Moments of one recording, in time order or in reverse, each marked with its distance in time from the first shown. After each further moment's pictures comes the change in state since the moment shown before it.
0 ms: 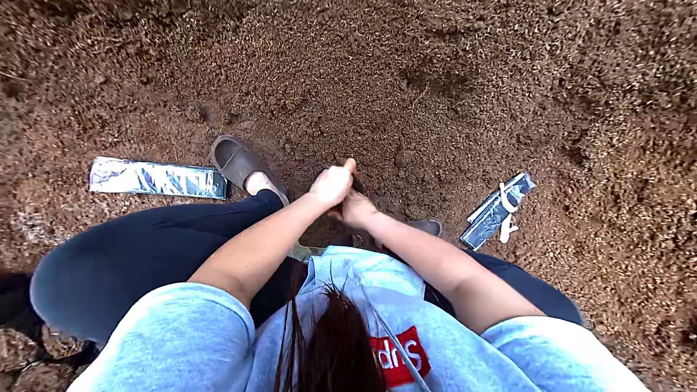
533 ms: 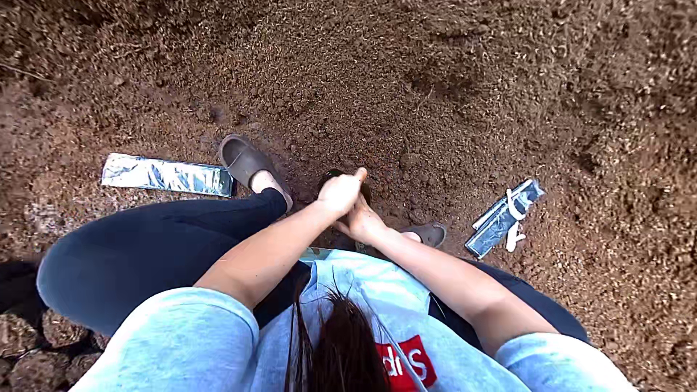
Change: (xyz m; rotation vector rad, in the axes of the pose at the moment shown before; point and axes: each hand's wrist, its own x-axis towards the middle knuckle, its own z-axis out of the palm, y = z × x) left_hand -0.019 0.022 0.008 0.106 -0.041 -0.053; right_hand -0.033 -0.004 0.017 0.108 0.184 -0.044
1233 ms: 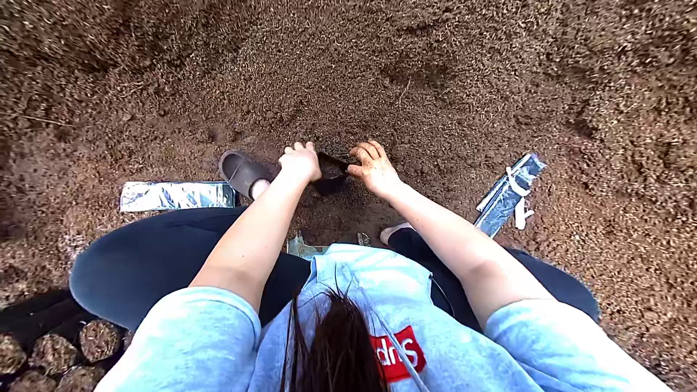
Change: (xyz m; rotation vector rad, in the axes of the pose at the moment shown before) left_hand 0.016 -0.023 -0.061 0.247 0.002 -0.388; right_hand 0.030 0.055 -0.071 -0.274 0.441 -0.390
